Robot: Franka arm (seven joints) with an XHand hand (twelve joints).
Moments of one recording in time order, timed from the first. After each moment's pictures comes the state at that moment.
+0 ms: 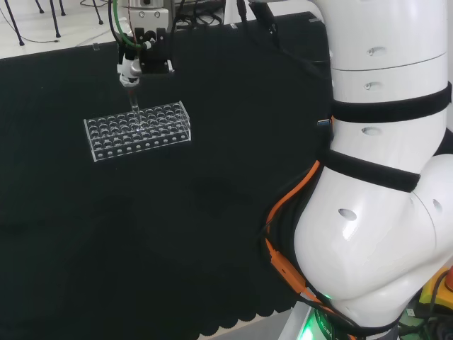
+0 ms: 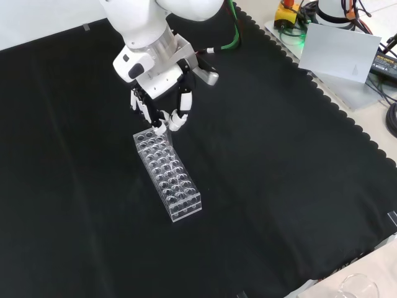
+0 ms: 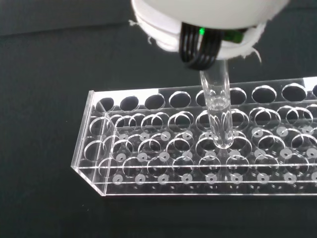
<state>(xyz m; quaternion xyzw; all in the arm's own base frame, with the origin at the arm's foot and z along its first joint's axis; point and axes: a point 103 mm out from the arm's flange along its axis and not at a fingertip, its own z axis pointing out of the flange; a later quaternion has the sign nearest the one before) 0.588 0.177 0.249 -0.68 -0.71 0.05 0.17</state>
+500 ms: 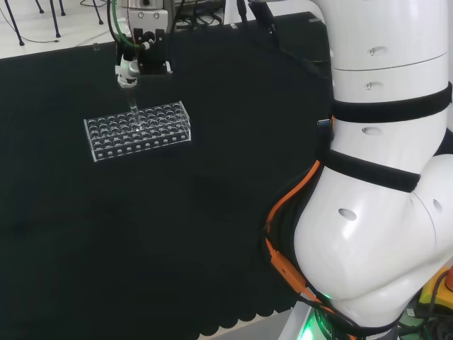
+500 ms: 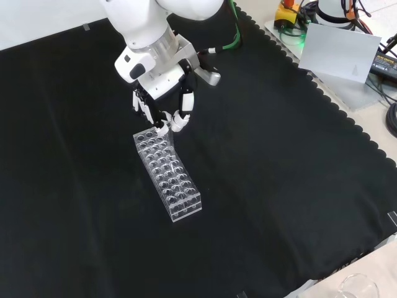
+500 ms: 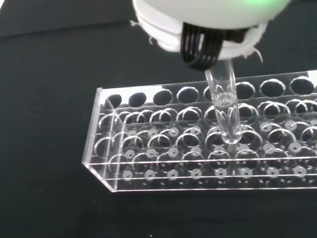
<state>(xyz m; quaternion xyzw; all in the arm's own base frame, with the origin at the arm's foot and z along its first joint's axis) 0.585 0.184 0.250 -0.68 -0.71 0.05 0.18</state>
